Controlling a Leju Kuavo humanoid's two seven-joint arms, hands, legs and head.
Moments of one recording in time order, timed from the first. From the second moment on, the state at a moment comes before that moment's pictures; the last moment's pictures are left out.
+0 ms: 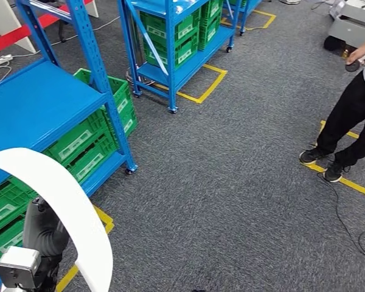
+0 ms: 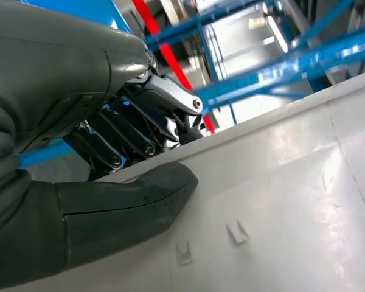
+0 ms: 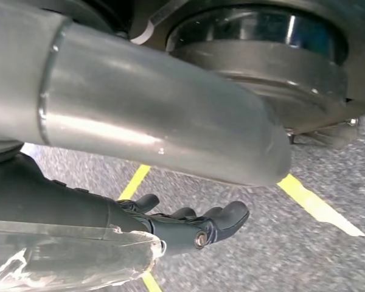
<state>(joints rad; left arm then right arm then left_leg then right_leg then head) 0.23 0.14 -0.24 -2.01 -0.05 0.27 -0.42 0.23 -0.32 1.00 -1.08 -0.64 -0.69 0.09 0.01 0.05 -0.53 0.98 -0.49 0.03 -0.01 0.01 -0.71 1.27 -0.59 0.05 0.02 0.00</state>
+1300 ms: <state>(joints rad) 0.26 0.12 -0.21 -2.02 -0.03 0.32 -0.43 0.24 -0.33 0.98 -1.11 -0.56 -0.69 0.15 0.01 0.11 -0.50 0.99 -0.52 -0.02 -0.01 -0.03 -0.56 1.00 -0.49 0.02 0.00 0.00</state>
